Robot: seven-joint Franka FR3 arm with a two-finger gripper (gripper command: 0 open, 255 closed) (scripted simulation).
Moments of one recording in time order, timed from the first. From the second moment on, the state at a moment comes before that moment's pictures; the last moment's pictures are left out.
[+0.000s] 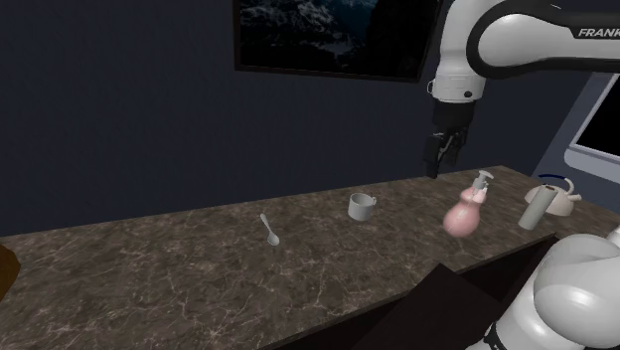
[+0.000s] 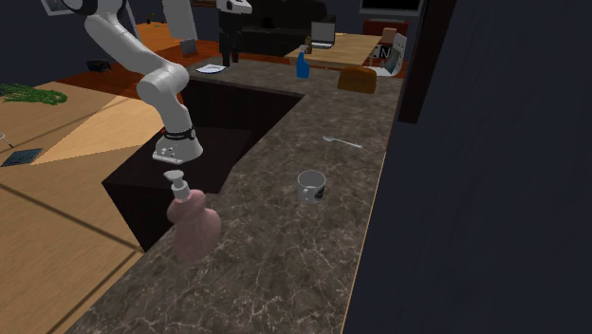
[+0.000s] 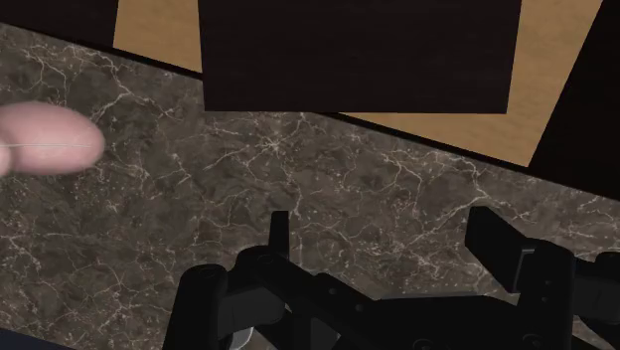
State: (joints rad) arm -0.01 -0.75 0.06 -2.35 -0.08 1.48 0.03
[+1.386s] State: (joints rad) arm -0.07 -0.19 -0.08 -2.32 -0.12 2.06 -0.09
